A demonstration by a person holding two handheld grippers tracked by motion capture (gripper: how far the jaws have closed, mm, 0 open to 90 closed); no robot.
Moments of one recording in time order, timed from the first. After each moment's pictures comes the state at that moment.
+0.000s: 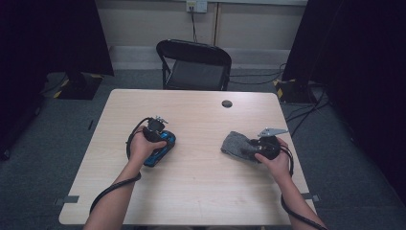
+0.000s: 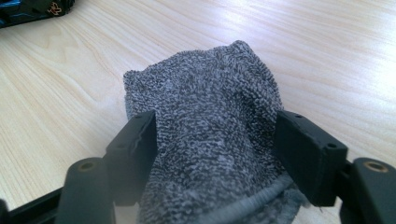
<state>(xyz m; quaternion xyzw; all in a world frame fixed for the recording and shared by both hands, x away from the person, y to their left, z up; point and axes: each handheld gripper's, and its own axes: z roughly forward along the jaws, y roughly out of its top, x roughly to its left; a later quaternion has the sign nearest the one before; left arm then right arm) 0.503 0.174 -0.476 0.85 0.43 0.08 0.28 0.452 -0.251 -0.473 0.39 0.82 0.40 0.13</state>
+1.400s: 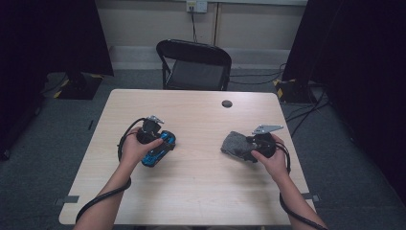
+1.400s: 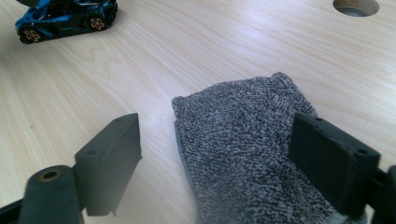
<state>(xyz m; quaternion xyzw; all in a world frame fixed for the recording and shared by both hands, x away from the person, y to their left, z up) 0.470 0.179 -0.440 0.85 0.41 0.05 0.33 0.449 -0.229 -0.451 0.36 0.83 0.41 0.11</state>
